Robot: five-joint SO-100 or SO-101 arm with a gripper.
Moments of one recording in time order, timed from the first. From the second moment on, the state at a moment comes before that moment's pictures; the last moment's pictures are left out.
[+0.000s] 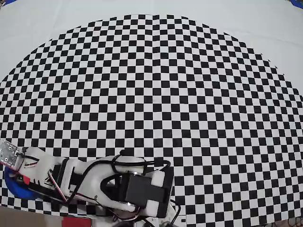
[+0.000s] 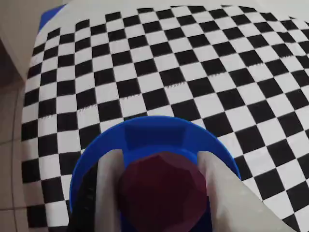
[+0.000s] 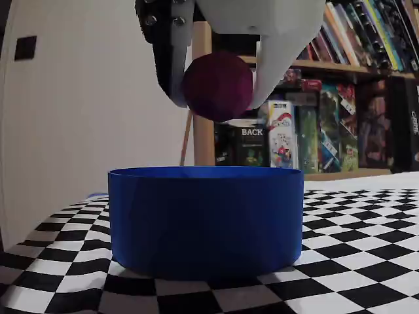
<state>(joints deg) -75.8 110.9 146.1 -6.0 -88.3</state>
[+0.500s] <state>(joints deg) -75.8 107.7 145.4 -6.0 -88.3</state>
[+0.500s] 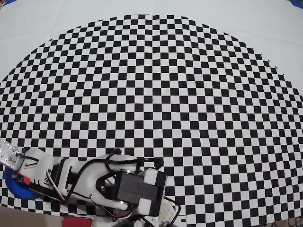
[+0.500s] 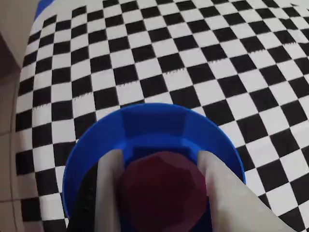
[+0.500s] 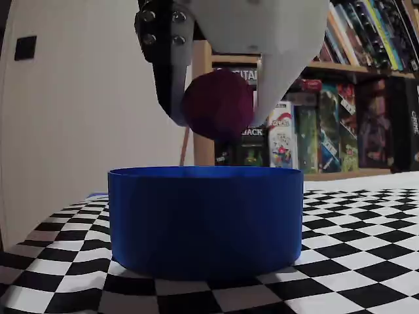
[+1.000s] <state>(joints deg) -75.8 107.0 144.4 -6.0 -88.3</state>
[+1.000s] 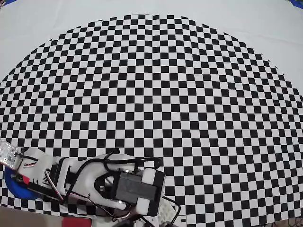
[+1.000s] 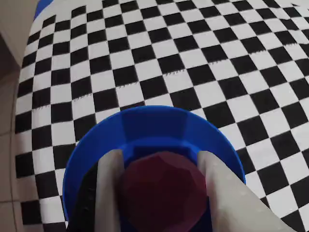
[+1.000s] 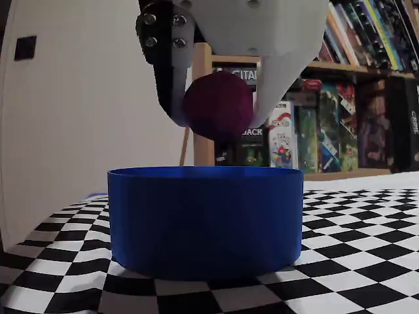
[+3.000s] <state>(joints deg) -65.3 118.9 145.2 -10.8 -72.9</state>
